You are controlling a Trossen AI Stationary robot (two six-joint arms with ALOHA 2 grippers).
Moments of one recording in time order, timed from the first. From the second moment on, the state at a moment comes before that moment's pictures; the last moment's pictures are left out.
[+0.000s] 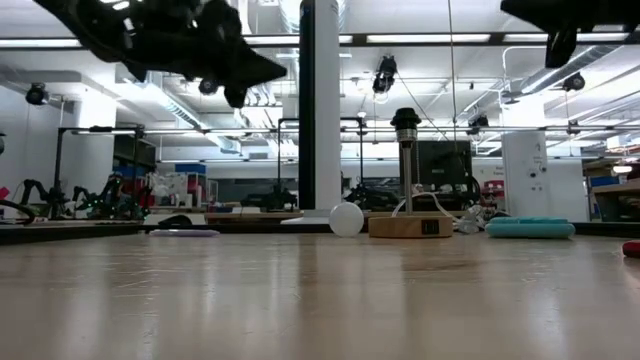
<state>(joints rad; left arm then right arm) 0.34 1.18 0.63 0.41 0.27 -0.05 0.41 0.23 0.28 0.24 0.73 0.04</state>
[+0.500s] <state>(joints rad) 0.37 1.52 0.98 0.02 -0.17 -0.08 0.41 0.29 0.39 0.24 0.92 0.00</state>
